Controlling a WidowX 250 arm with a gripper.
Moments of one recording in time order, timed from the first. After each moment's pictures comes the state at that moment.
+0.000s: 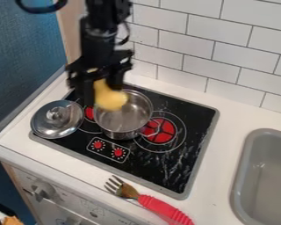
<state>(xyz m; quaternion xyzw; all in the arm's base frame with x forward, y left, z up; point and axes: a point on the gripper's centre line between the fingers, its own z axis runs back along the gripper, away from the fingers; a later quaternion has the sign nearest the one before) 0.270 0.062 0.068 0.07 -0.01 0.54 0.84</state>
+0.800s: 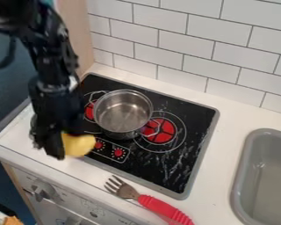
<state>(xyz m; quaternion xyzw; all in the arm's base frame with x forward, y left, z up) 0.208 0.084 0.009 0.05 0.05 0.70 0.71</state>
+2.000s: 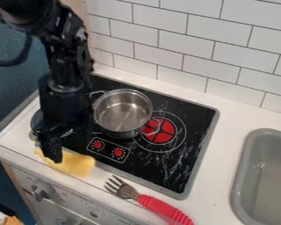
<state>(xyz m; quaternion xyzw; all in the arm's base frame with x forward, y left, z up) 0.203 0.075 0.026 0.09 0.03 0.67 0.74</state>
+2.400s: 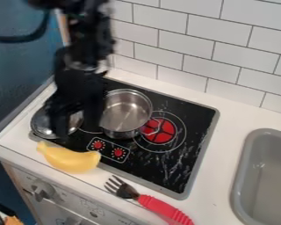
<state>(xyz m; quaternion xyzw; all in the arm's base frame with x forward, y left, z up) 0.224 0.054 0.062 0.14 -0.02 0.59 0.79</state>
